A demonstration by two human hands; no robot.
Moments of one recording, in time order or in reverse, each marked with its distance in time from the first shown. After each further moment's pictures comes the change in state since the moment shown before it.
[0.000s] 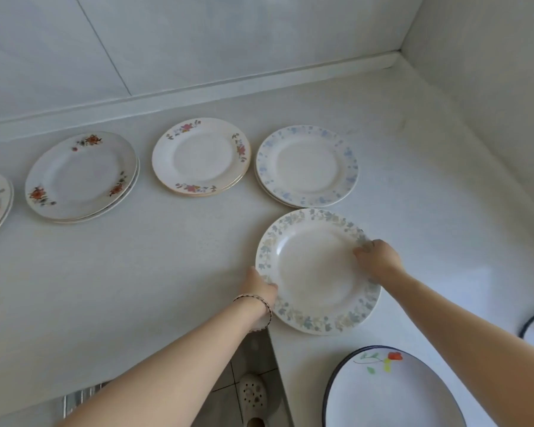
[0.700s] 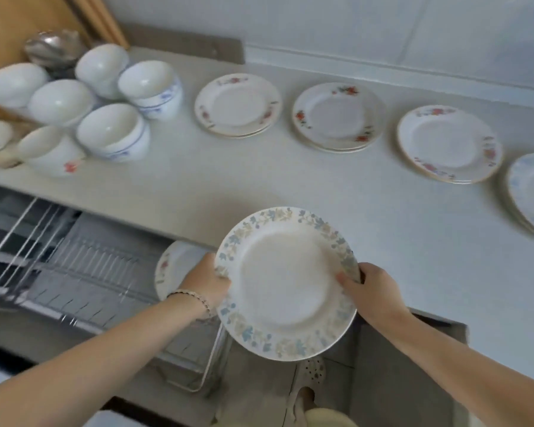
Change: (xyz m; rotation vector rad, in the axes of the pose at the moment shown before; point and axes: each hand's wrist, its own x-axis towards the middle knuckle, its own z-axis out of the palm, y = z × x) left_hand -0.125 -0.319 -0.259 -0.158 0.344 -0.161; right_hand -0.282 -0.135 0.211 -0.130 -0.412 -0.606
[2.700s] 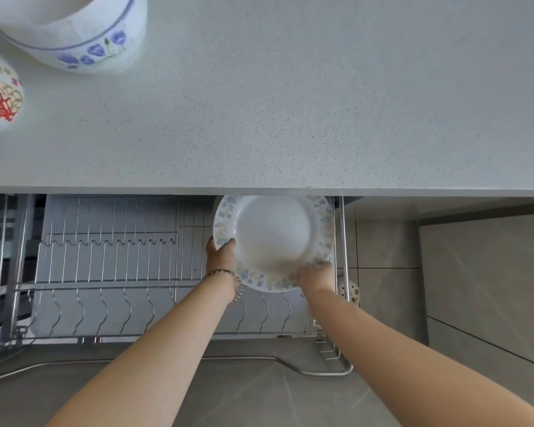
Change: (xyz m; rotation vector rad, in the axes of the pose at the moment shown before) left_hand 0.235 -0.240 -0.027 -0.712 -0.067 -0.441; right_hand 0.088 -0.056 0.413 0.304 -0.063 0.776
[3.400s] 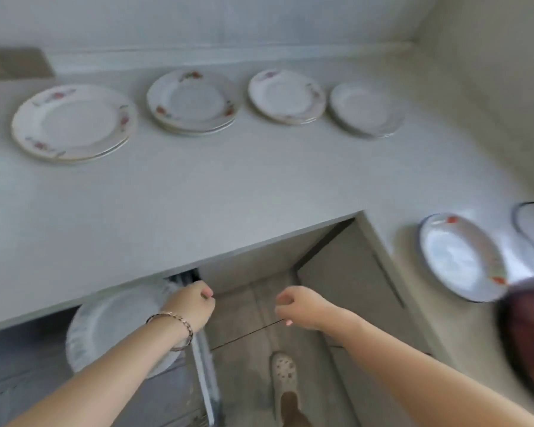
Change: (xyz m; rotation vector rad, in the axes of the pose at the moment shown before) left_hand -0.253 0.033 0.145 1.364 -0.340 0.692; right_hand -0.117 0.082 -0.306 -0.271 0.002 -0.379
